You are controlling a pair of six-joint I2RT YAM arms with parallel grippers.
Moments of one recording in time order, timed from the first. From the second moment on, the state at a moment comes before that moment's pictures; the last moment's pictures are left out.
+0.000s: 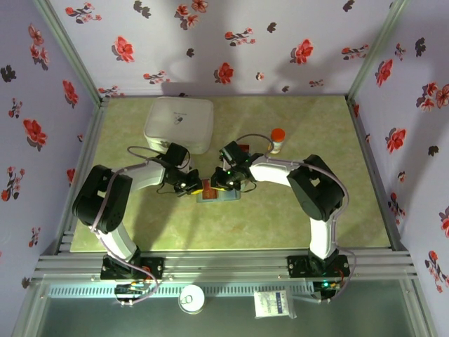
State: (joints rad) left arm -0.47 1.71 0.89 -0.37 0.47 -0.72; right arm 0.75 1.93 1.17 -0.29 -0.42 0.81
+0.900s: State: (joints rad) left arm -0.47 1.71 0.88 -0.36 0.47 -0.72; right arm 0.76 1.98 1.23 -0.33 -0.40 0.77
